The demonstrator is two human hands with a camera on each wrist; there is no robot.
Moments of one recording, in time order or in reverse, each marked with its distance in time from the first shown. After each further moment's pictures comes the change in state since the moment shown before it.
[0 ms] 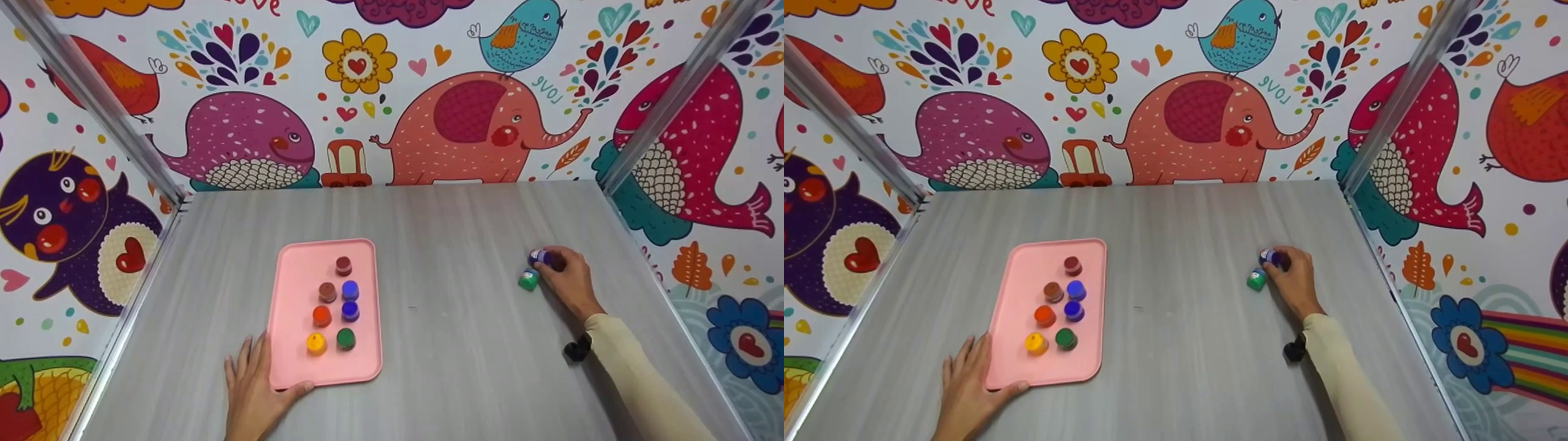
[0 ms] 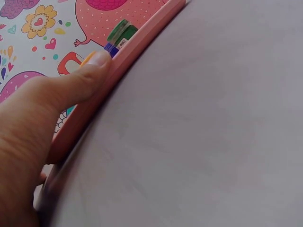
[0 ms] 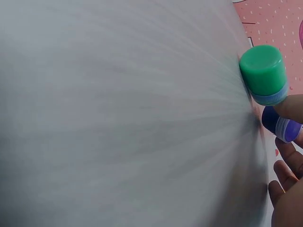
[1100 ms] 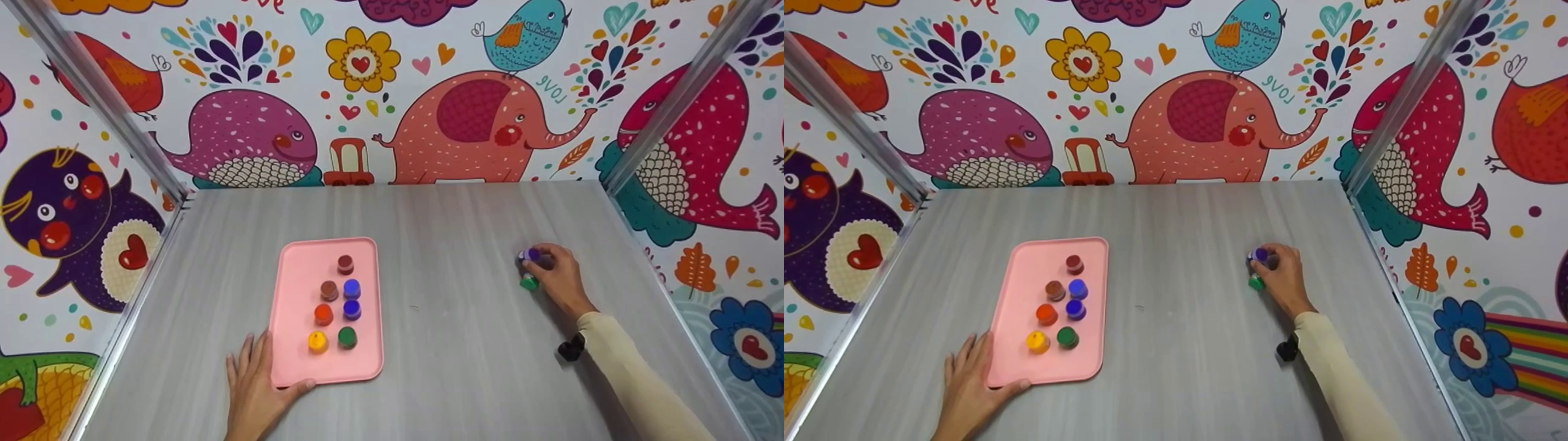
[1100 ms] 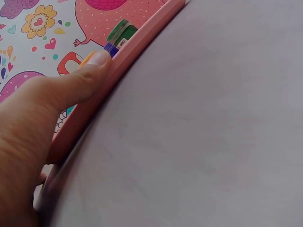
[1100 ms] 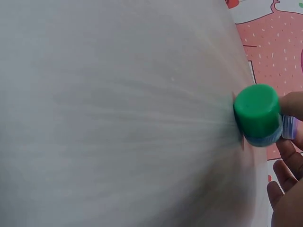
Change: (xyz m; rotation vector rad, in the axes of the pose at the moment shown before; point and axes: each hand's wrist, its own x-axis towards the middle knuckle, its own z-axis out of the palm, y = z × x) left_hand 0.000 -0.001 0.001 -0.021 -0.012 0.003; right_hand 0.003 -0.021 0.016 0.043 -0.027 0.003
